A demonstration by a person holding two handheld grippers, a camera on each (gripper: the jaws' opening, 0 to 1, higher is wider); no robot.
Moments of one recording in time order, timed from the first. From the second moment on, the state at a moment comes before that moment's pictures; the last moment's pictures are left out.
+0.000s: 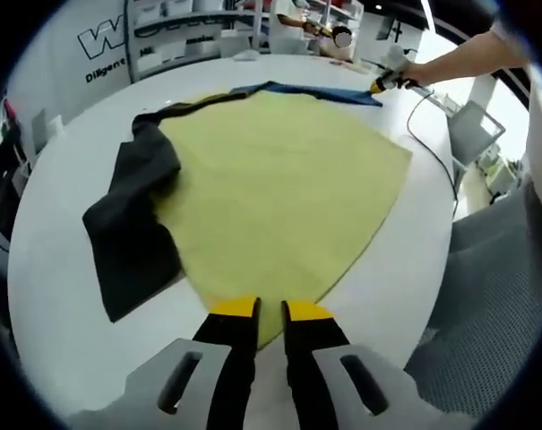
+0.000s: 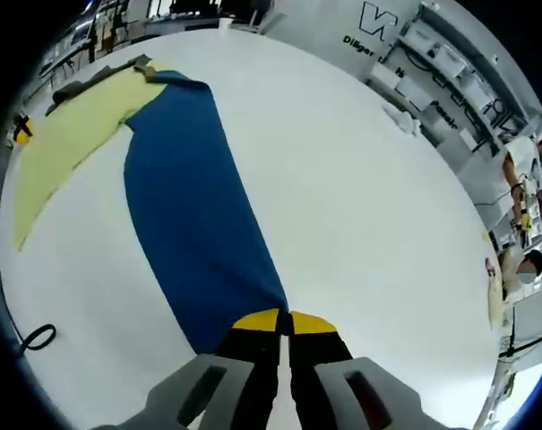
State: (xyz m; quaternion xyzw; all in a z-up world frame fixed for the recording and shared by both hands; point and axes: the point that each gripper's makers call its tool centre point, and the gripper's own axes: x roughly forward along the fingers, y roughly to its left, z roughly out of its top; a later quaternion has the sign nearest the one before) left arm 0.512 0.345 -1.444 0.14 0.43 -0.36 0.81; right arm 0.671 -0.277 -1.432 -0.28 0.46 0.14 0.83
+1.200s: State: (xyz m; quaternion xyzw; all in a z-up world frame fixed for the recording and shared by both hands) left arm 0.518 0.345 -1.445 0.13 0.44 -0.34 0.82; right arm 0.715 -0.297 -1.432 -0.33 0.48 0.12 0.80
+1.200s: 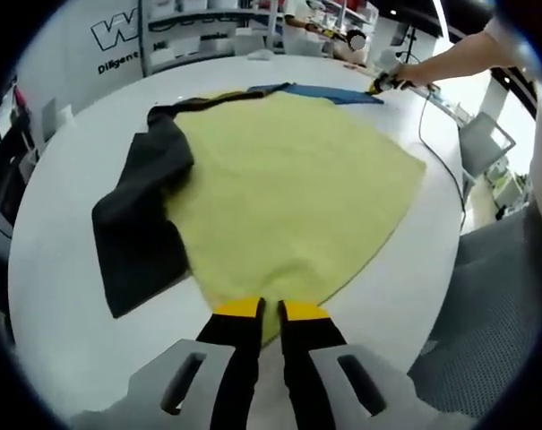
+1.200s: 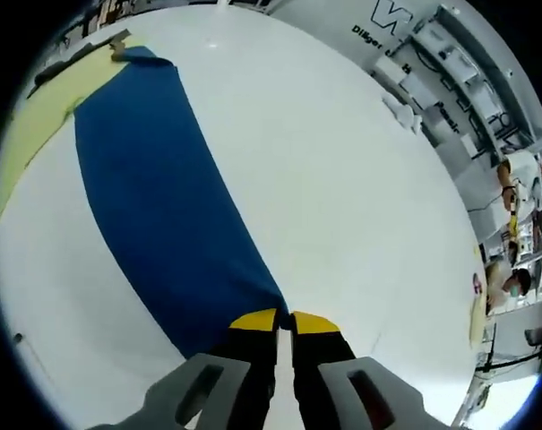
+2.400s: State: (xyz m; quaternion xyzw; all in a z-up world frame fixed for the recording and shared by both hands) left arm 0.541 0.371 -1.417 0.05 0.38 -0.30 0.87; right arm 0.662 -0.057 -1.367 -0.31 0.28 0.29 0.86
